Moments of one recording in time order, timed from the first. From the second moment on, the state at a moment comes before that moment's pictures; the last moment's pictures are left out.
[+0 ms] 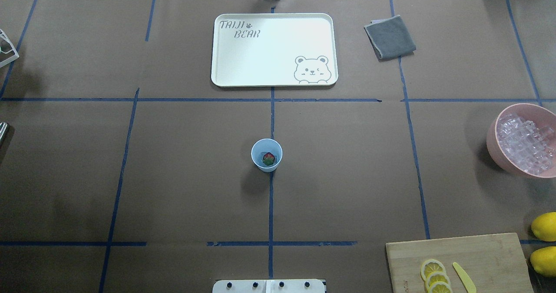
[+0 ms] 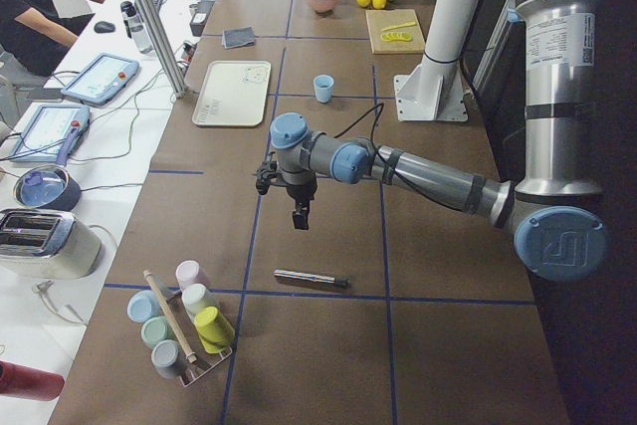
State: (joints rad) left arm -1.20 -1.46 -1.88 -1.64 -2.31 -0.35; right arm 1.60 -1.67 1.68 -1.53 2.45 -0.12
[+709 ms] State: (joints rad) left arm -1.20 -1.49 -1.48 -2.12 -2.31 -0.45; right arm 1.60 -1.67 1.68 -1.53 2.45 -0.12
